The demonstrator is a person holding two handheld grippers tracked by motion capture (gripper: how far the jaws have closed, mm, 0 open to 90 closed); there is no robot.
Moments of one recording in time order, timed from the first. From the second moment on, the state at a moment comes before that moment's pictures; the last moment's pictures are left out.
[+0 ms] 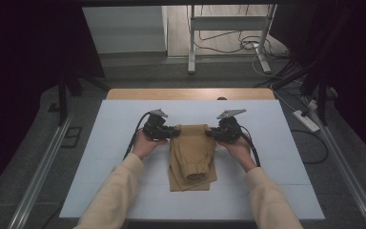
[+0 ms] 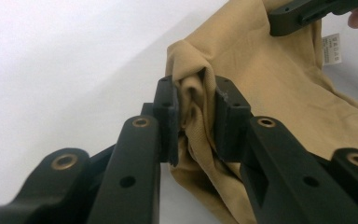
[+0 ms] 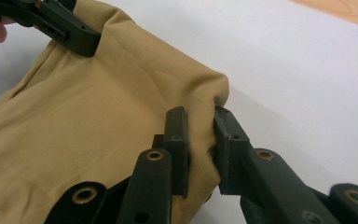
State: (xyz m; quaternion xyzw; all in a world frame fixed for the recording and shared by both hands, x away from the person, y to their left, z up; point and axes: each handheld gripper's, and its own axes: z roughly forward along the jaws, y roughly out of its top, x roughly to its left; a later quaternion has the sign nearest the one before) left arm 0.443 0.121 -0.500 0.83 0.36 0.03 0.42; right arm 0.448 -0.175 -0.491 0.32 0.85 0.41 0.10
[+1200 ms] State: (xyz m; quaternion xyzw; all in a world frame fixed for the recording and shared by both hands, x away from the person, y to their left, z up) left arm 0.453 0.127 -0.494 0.83 0.37 0.06 0.40; right arm 0.472 -0.183 -0.483 0.34 0.83 0.44 0.10
